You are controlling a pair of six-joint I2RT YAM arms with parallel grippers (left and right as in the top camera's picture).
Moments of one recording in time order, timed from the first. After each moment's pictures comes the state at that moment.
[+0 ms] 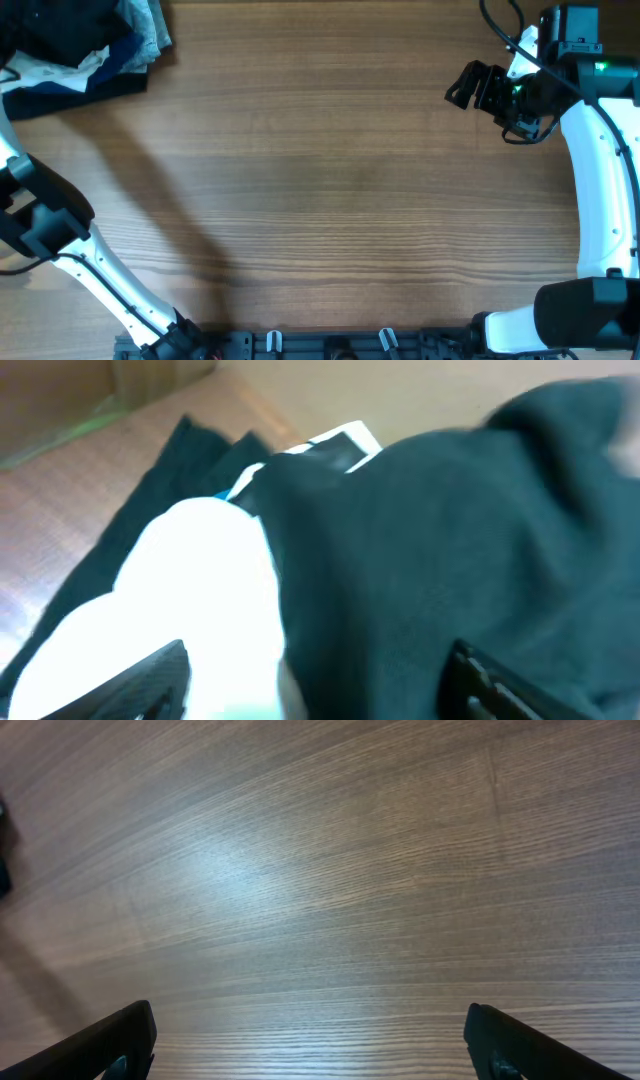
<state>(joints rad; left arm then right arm) 0.62 2.43 2.31 -0.56 0.27 -0.38 -0.06 1.63 1.66 -1.22 -0.28 0.31</state>
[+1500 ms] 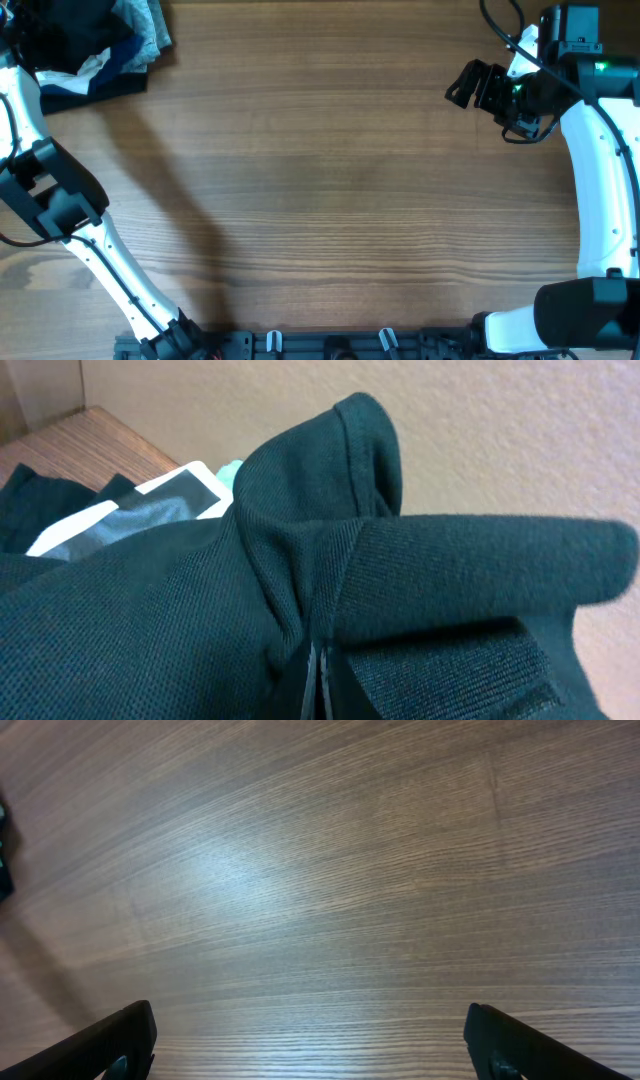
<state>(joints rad) 0.53 2.56 2.33 -0.26 0.32 -0.36 -0.06 1.63 1.66 -1.21 -0.28 0.31</state>
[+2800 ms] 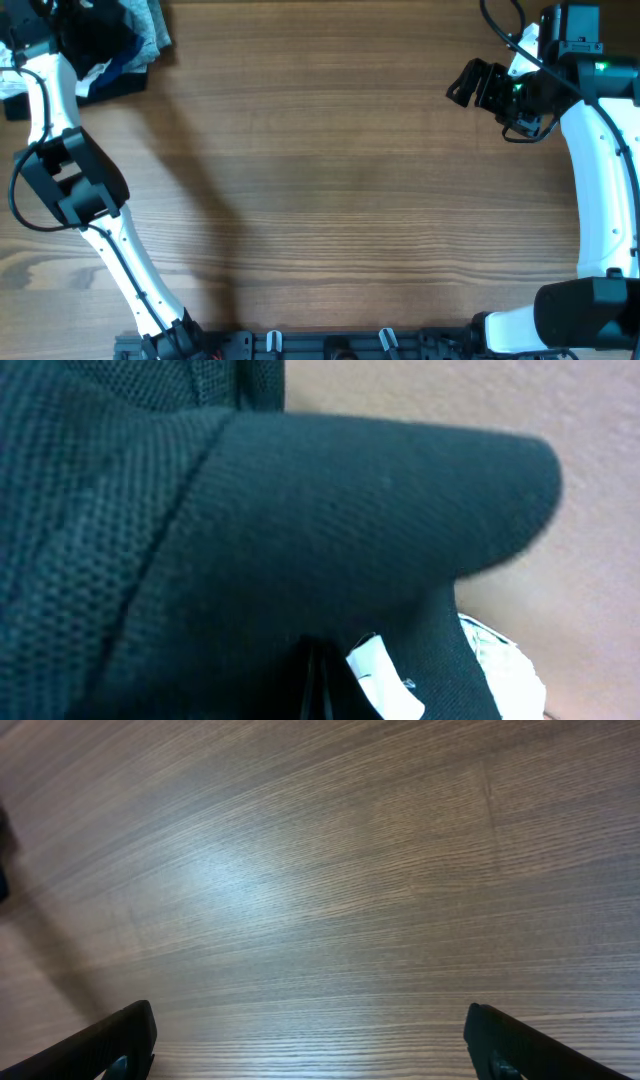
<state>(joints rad) 0.41 2.58 2.33 -0.28 0.16 -0.33 -0.06 1.63 1.66 -1.20 -0.27 0.31</state>
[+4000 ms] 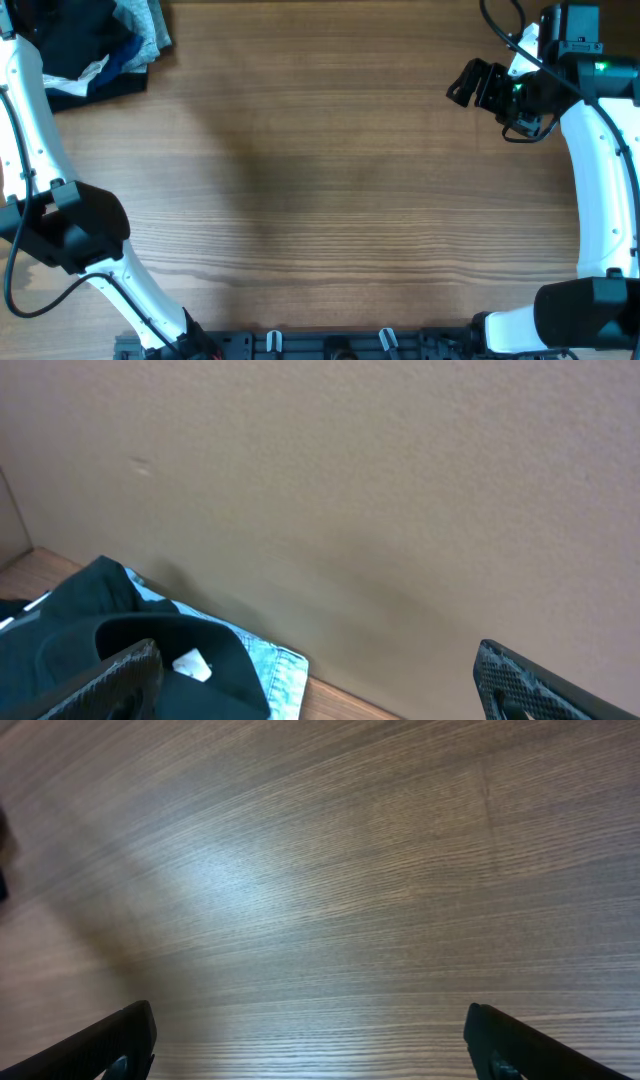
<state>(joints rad) 0.36 2.13 2.33 -0.52 0.20 -0.32 -0.06 1.63 1.66 -1.20 -0.26 0.31</state>
